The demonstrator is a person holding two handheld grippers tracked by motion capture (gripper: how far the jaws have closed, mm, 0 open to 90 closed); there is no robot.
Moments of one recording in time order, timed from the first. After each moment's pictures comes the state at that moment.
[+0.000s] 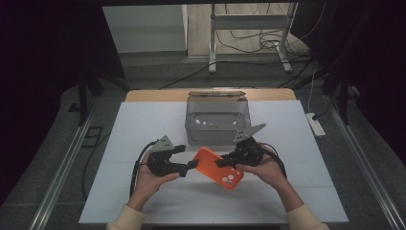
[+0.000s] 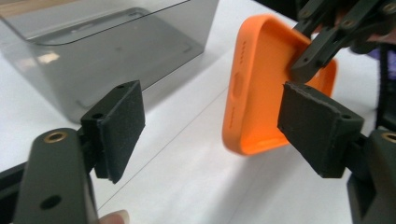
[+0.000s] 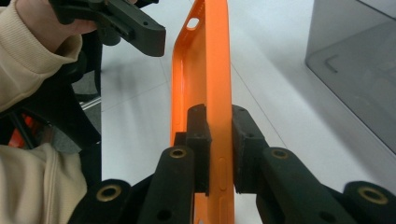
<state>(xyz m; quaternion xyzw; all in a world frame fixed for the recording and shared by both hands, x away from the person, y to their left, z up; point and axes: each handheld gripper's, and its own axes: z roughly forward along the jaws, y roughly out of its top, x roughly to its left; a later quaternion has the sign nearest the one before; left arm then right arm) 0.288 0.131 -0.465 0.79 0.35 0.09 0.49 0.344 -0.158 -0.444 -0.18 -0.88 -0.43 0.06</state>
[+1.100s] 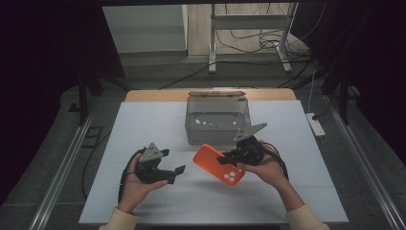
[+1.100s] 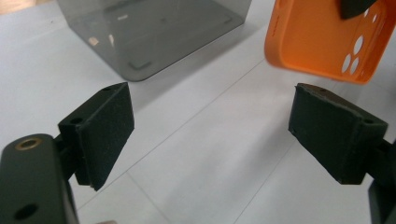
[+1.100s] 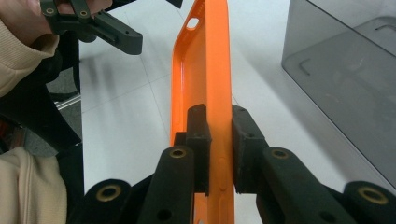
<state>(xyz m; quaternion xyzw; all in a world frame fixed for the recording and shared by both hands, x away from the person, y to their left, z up) 0.268 0.162 -0.481 0.80 0.38 0.14 0.45 0.341 -0.158 -0.435 -0.19 -0.89 -0.42 0.02</state>
